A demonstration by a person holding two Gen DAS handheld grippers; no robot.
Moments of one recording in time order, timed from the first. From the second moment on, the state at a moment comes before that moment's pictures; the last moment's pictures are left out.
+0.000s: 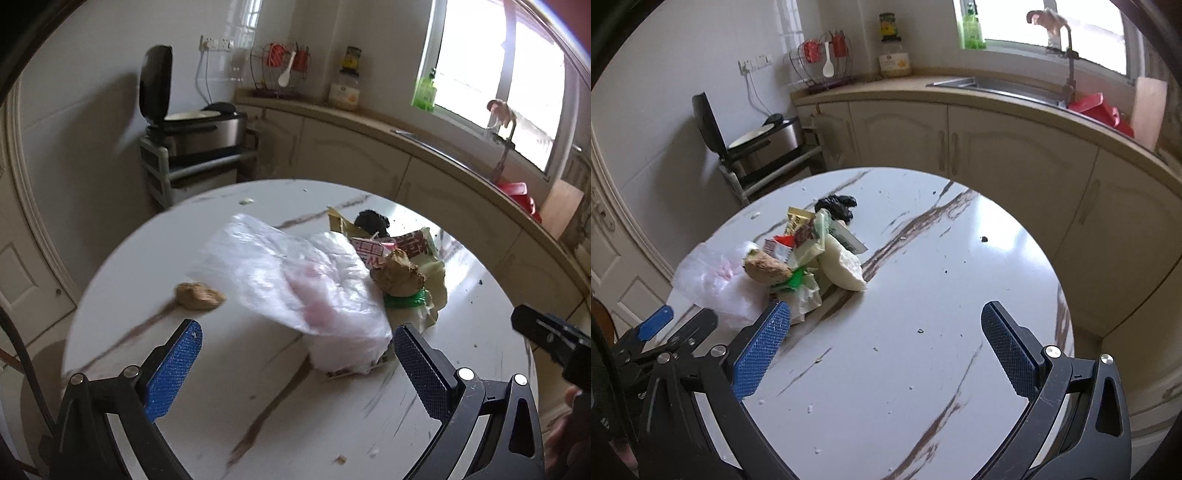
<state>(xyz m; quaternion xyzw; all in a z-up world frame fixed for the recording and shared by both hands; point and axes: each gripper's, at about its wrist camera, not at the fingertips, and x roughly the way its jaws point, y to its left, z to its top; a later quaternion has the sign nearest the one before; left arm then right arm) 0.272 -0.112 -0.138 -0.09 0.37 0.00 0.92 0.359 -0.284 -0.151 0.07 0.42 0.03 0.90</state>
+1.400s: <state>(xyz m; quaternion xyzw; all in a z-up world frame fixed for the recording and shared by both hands) 0.274 -0.039 -0.151 -0.07 0.37 -0.03 0.93 0.421 -0.217 -0.220 0.09 0.48 0.11 0.87</state>
